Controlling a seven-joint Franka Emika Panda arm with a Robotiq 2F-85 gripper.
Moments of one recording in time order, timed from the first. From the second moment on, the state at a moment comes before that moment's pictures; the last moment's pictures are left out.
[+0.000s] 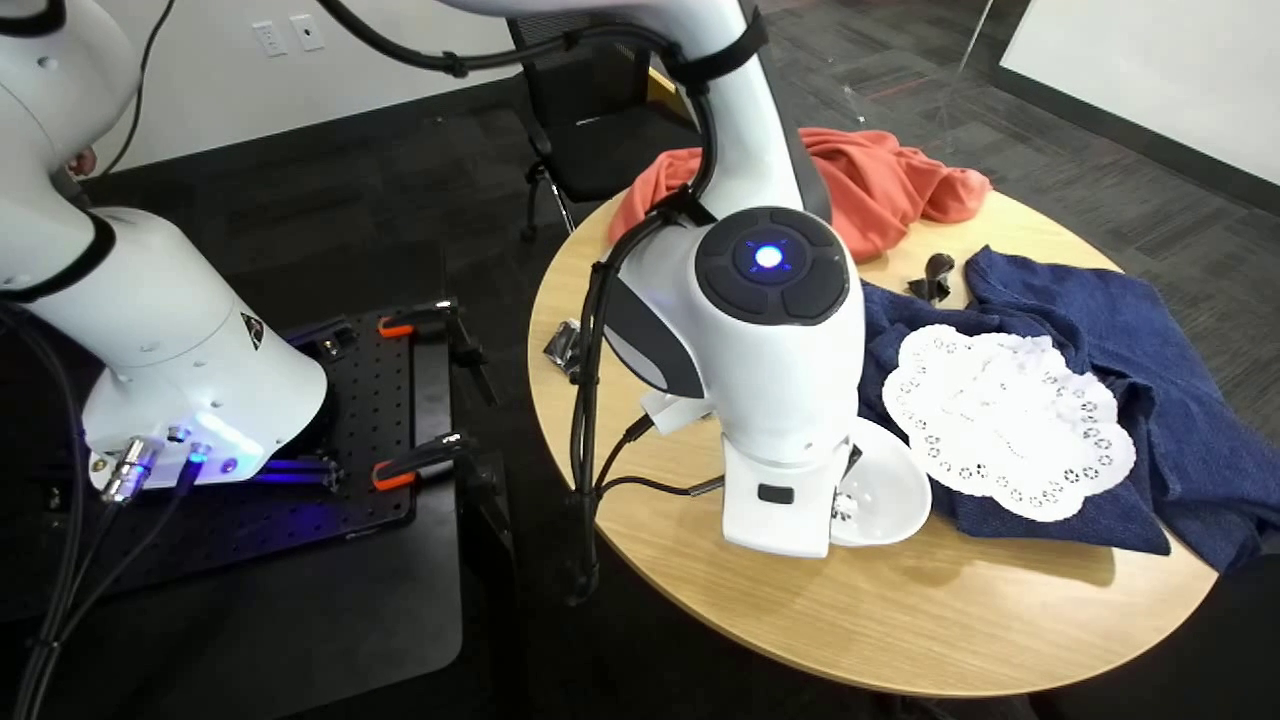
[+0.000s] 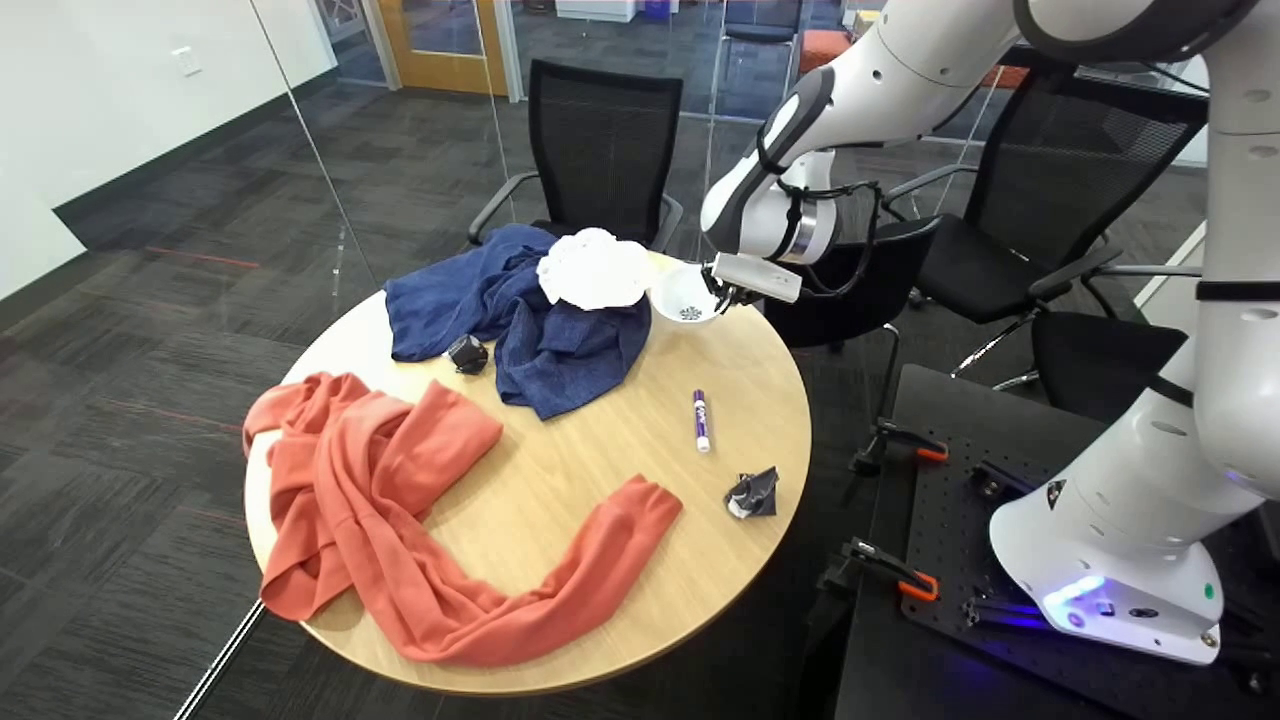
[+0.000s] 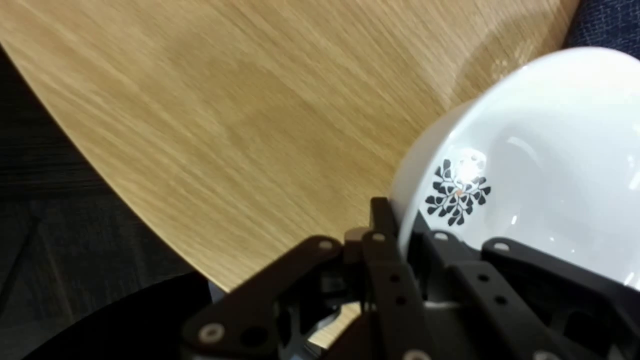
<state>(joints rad) -0.31 0.55 -0.12 -2.22 0.73 2.98 0.20</state>
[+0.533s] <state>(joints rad) -0.29 0.60 -0.15 -2.19 0.73 2.98 0.21</state>
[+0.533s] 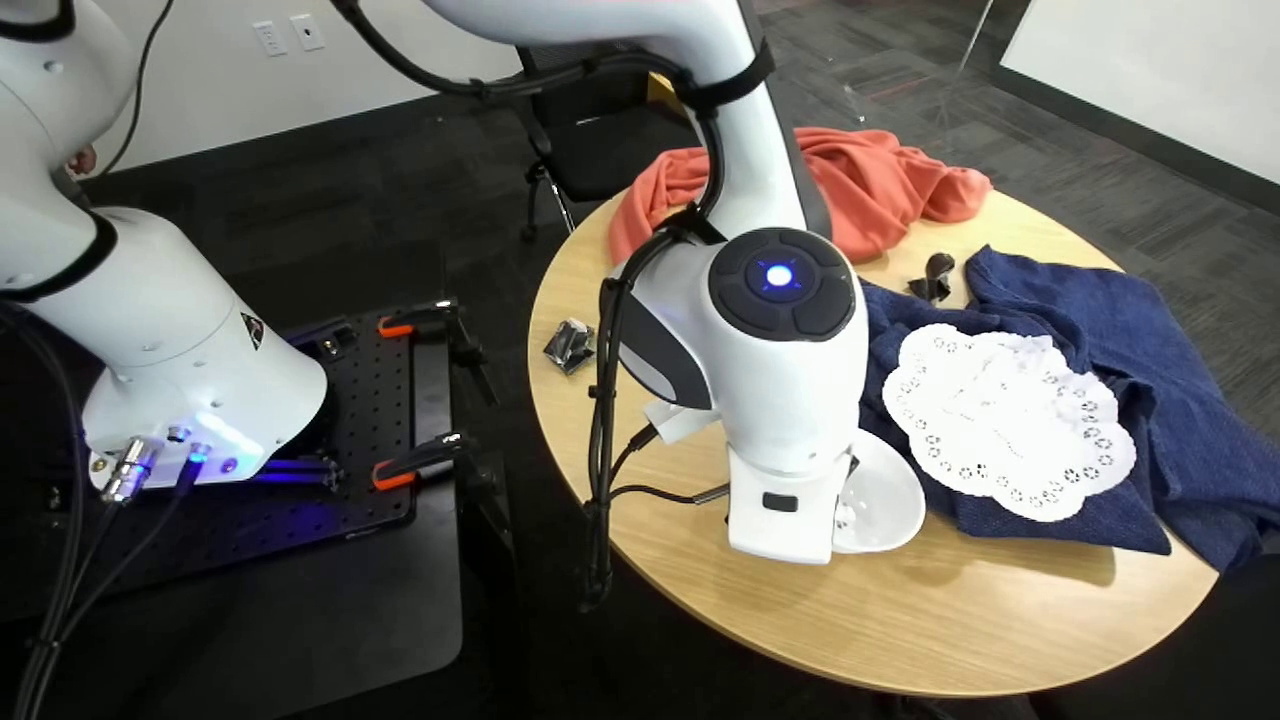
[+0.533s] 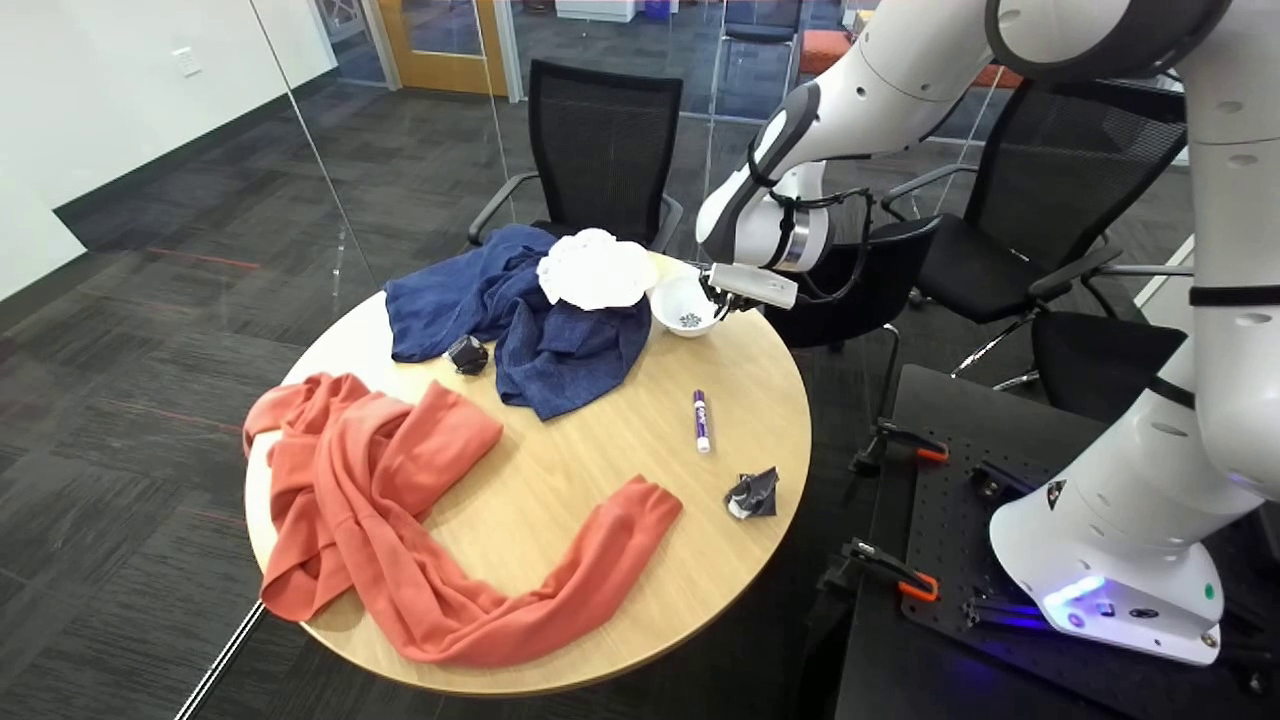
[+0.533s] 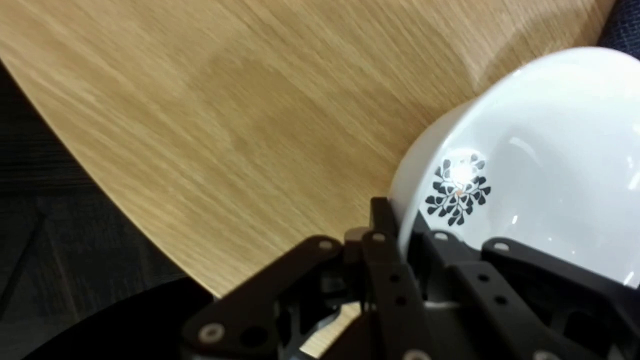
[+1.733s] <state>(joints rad) -0.29 0.42 -0.15 -2.33 0.70 3.12 0.26</state>
